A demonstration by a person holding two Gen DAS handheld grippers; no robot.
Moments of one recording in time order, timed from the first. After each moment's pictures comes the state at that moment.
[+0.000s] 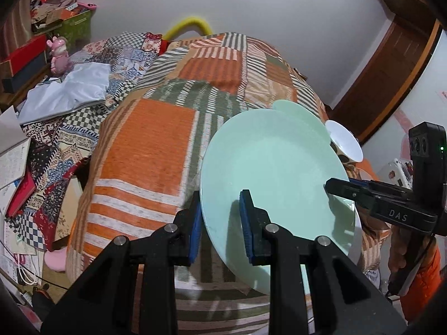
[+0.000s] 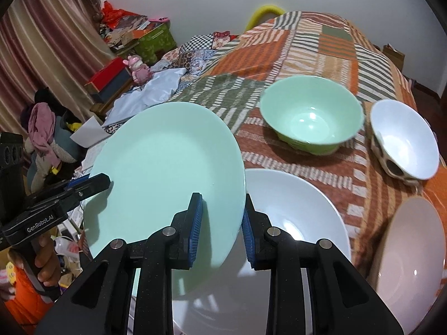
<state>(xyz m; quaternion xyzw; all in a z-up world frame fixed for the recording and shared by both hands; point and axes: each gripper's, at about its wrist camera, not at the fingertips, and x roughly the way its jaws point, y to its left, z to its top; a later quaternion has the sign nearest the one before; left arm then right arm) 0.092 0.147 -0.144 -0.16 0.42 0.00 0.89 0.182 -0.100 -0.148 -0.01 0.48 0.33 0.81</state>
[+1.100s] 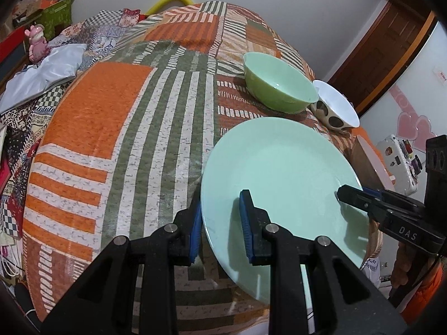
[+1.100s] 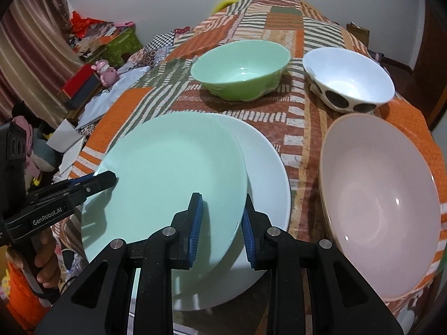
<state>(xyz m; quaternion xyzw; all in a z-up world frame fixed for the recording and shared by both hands) 0.112 0.085 -0.195 -0.16 0.47 -0.04 0.87 0.157 -0.161 -0.181 0.01 0.50 0.25 0.83</state>
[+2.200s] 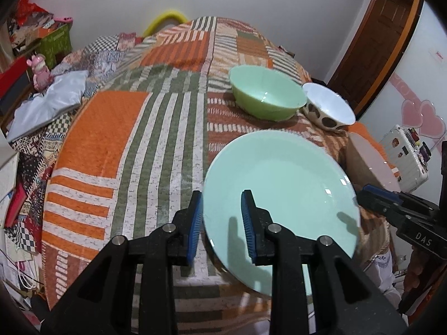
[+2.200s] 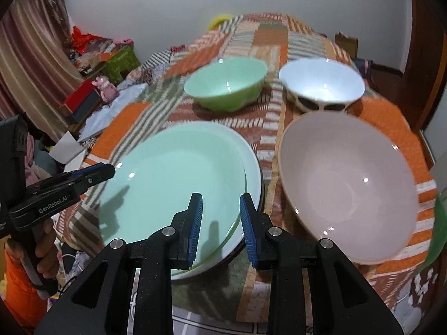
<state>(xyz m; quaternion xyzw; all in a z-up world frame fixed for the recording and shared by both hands) 0.099 0.060 -0.166 -0.10 0.44 -0.03 0.89 0.129 -0.188 -0.154 0.02 0.44 0.25 0.86</state>
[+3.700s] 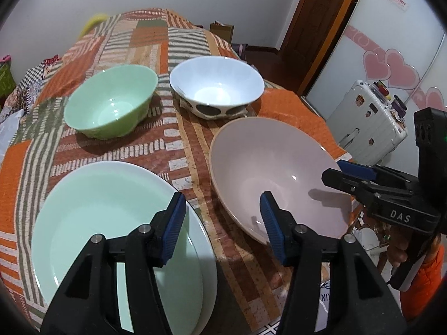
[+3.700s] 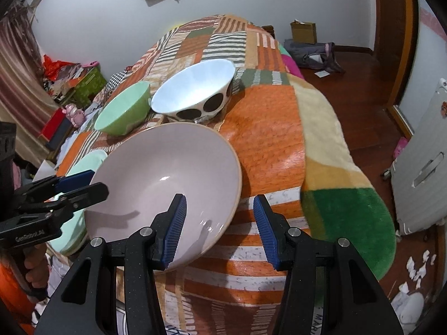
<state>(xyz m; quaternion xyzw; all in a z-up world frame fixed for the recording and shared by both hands) 0.174 -0.132 -0.173 -0.02 0.48 -0.14 0.86 0.181 -0.340 -0.174 0.07 0.47 0.20 0.86</state>
